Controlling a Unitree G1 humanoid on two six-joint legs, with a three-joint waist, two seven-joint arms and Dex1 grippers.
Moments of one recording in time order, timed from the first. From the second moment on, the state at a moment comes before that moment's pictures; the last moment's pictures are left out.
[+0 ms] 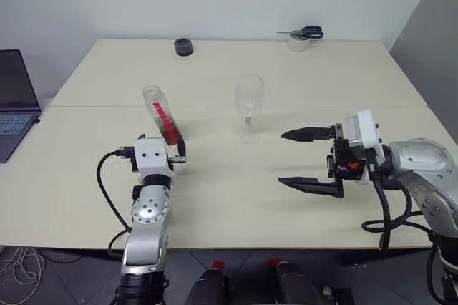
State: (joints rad) left arm -0.10 0.13 0.10 -0.21 0.05 0.21 0.10; right arm -0.42 -0.76 -0.02 -0.50 0.72 0.57 1.01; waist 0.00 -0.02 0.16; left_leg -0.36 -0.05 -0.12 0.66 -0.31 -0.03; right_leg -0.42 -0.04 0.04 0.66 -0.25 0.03
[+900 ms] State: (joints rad) left arm -0.22 0.11 0.10 -0.06 0.06 0.13 0.15; right arm -0.48 -0.73 -0.06 -0.51 0.80 0.73 0.81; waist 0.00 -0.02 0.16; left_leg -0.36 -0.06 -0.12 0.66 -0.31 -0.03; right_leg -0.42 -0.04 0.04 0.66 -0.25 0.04
